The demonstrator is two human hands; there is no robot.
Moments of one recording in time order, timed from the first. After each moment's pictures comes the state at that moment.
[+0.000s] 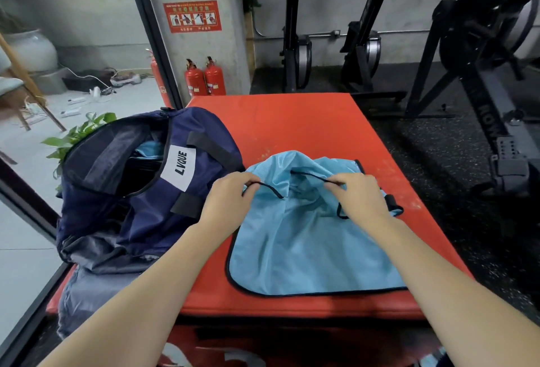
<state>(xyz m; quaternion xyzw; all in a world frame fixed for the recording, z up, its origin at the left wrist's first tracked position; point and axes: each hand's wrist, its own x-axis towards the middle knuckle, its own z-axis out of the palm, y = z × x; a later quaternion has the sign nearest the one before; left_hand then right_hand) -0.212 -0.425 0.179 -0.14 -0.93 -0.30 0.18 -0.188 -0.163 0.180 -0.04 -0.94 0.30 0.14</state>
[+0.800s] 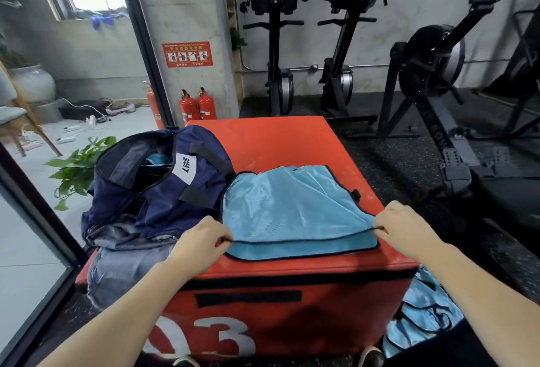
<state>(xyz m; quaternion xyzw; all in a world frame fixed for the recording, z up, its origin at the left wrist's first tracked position) -0.088 -0.479 0.164 -0.20 -0.96 -0.16 0.06 -0.052 -0.031 0.168 0.06 -0.99 -0.09 0.06</state>
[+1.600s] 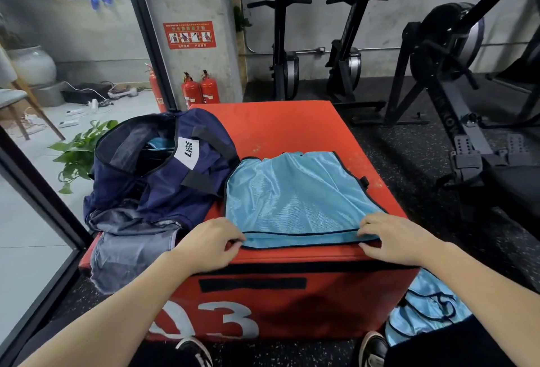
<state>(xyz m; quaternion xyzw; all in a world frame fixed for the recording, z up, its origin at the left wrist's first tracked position) -0.092 -0.483 0.140 -0.35 -0.92 -0.11 0.08 -0.041 -0.054 0.139 0.21 -0.98 0.03 0.05</state>
